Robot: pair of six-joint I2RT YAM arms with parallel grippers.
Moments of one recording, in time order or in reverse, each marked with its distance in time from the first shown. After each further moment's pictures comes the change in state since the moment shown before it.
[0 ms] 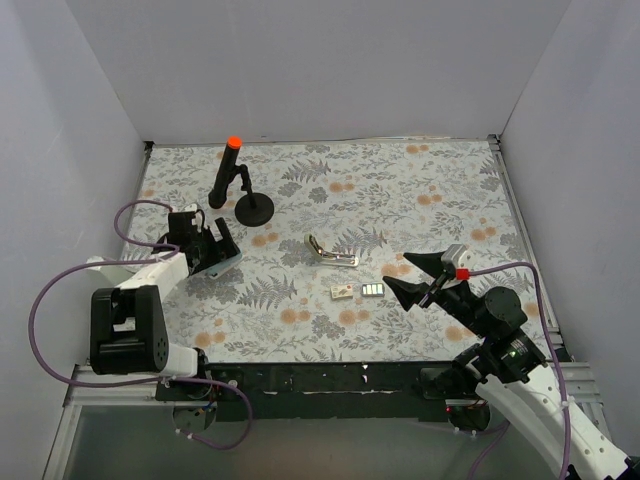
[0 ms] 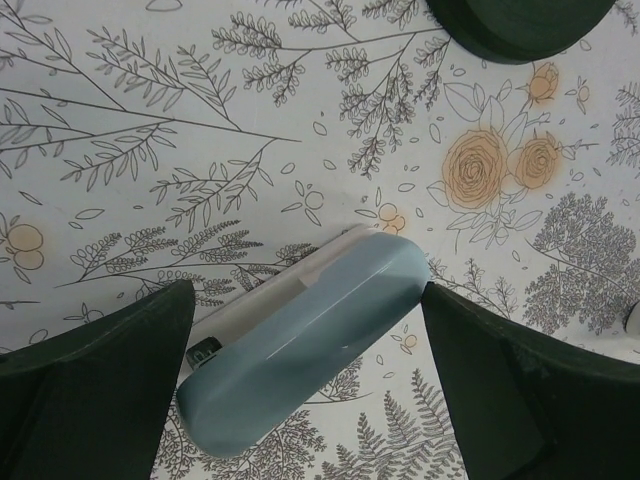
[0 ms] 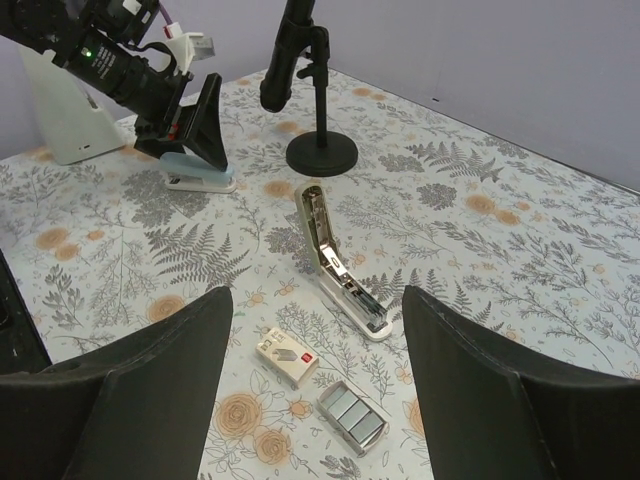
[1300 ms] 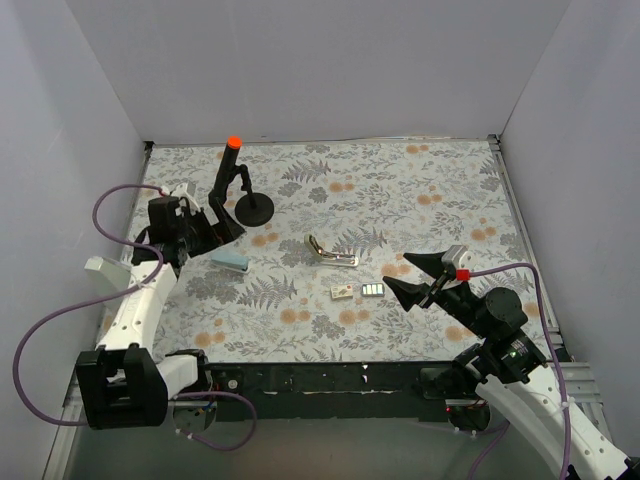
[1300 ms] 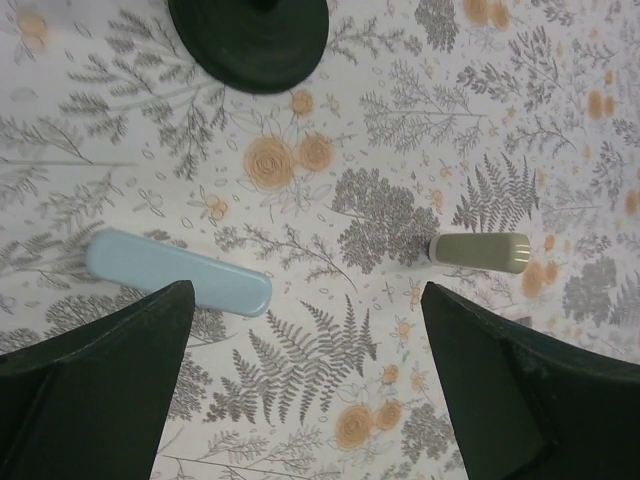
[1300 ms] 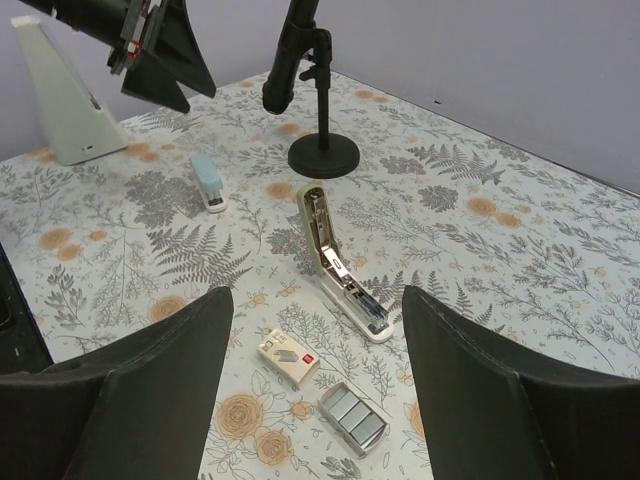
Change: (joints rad) left arm 0.000 -0.260 0.084 -0.178 0.244 -0.083; right arm 0.000 -0.008 -0.002 0.002 -0.004 0.000
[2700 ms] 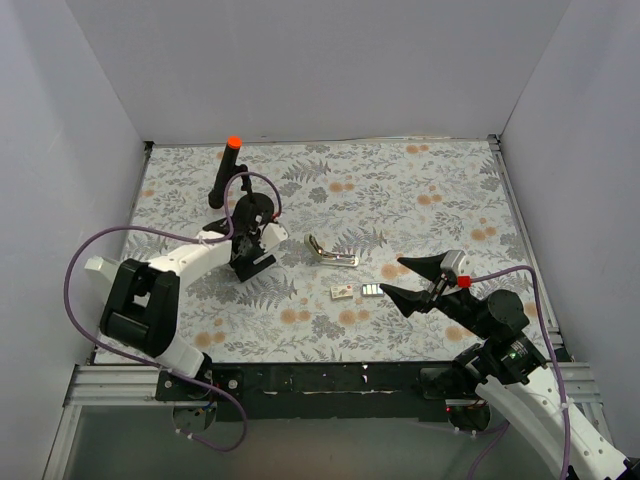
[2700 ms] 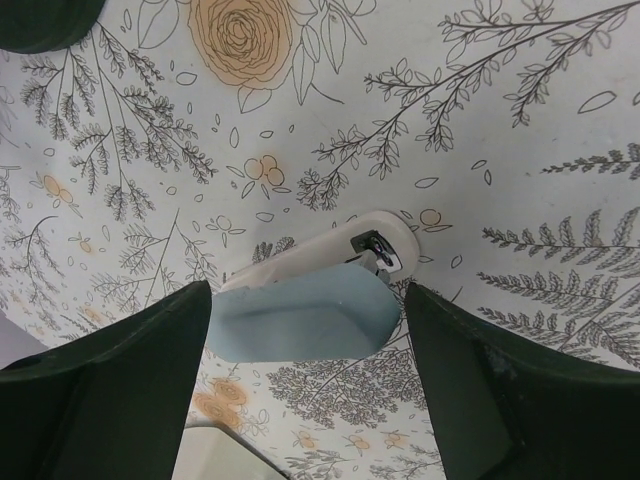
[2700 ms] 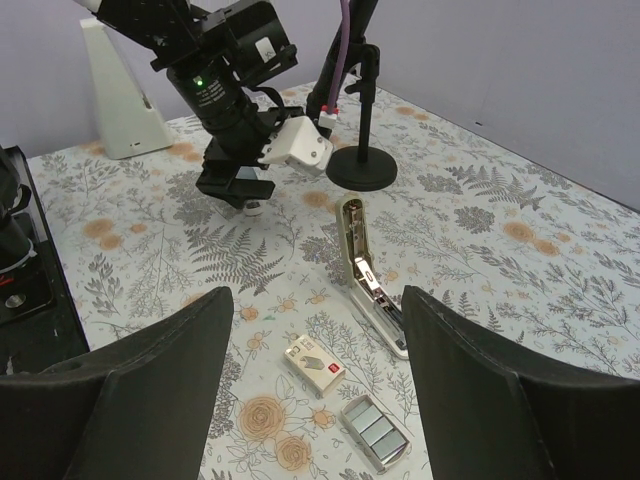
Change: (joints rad) left arm -0.439 0.395 0.149 -0.188 -0.576 1.116; right arm 0.000 -0.015 -0.013 0.032 -0.105 0.003
